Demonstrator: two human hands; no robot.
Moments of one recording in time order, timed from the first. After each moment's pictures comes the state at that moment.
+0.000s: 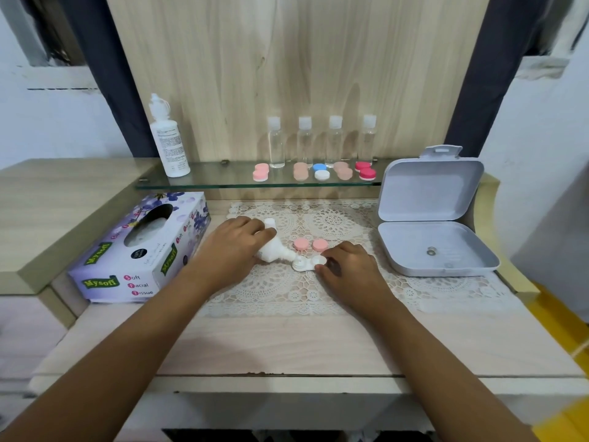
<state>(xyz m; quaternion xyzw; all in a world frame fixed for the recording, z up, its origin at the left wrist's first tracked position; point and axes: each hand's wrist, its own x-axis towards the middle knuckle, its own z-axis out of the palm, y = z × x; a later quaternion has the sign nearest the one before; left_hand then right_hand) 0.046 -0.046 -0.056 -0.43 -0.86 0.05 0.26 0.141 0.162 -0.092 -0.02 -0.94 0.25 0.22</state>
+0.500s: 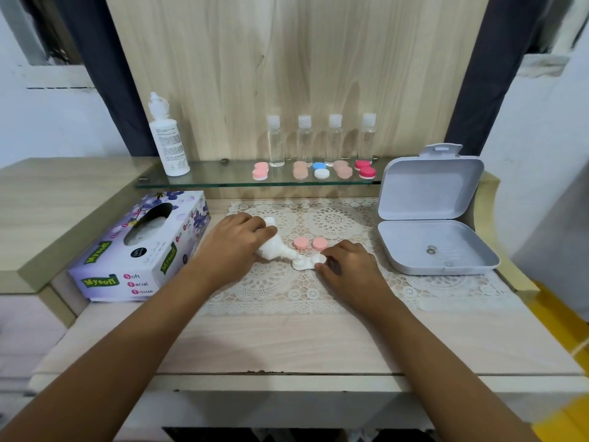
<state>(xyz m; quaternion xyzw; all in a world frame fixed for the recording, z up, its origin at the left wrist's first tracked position) 0.047 -0.045 -0.054 -0.44 -0.85 0.03 0.29 0.141 0.163 -0.091 -0.02 -0.95 0.25 0.21</state>
